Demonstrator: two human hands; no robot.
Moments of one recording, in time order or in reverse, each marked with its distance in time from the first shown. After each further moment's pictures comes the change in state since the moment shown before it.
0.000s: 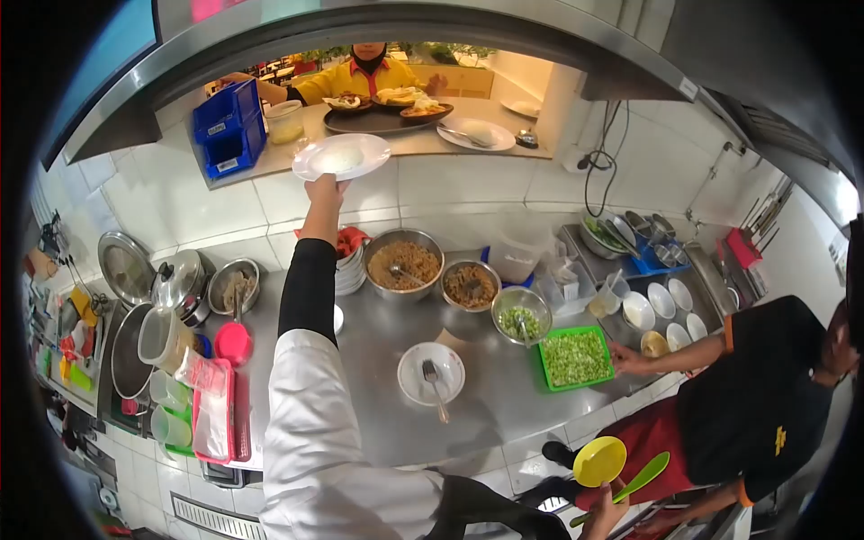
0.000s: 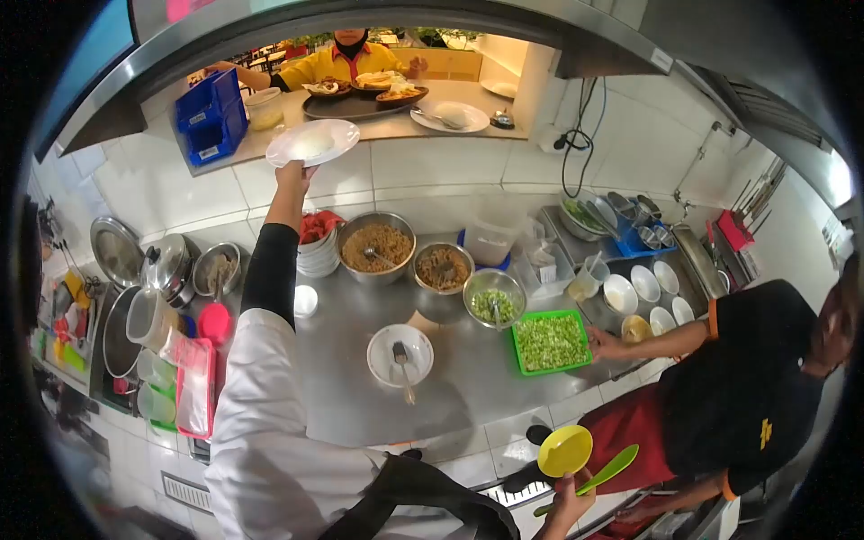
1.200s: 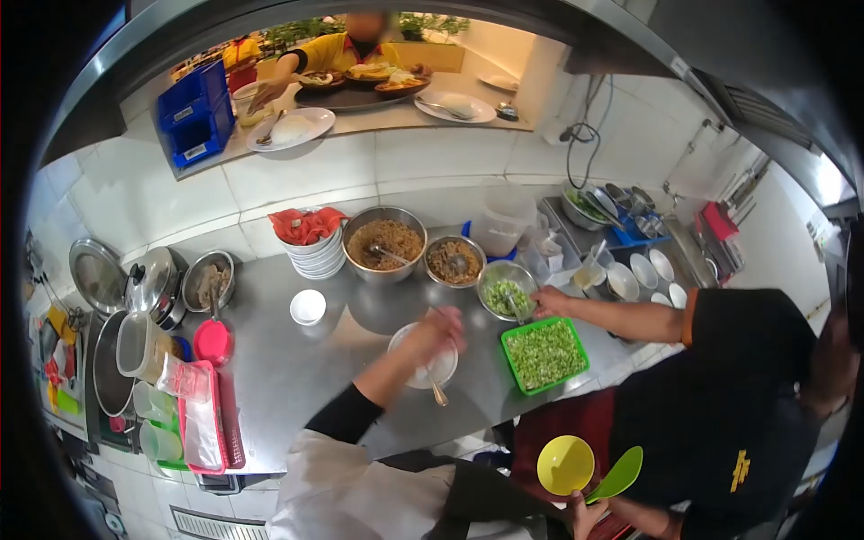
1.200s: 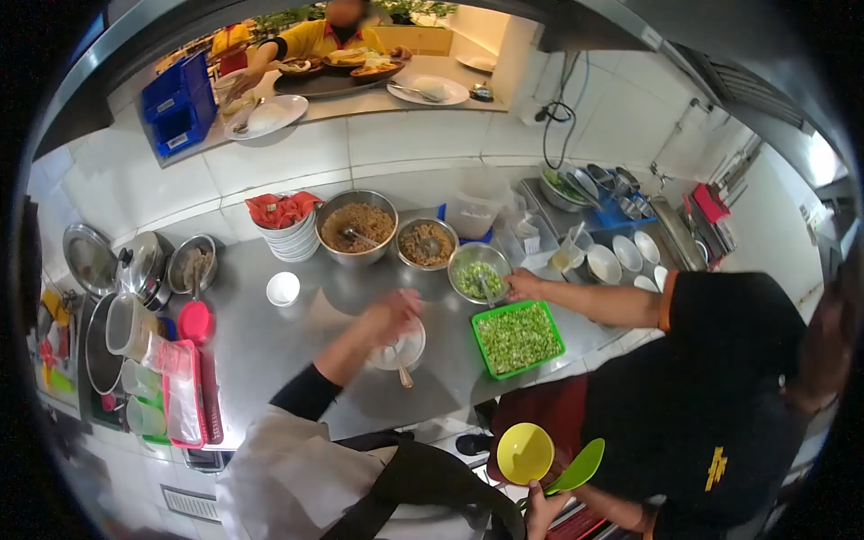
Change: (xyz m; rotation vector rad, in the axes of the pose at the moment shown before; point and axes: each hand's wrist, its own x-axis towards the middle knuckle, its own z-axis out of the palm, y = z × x) left_hand -0.330 -0.123 -0.108 0.034 -0.668 -1.008; right_hand -0.082 0.023 -0.005 0.040 -0.155 -0.136
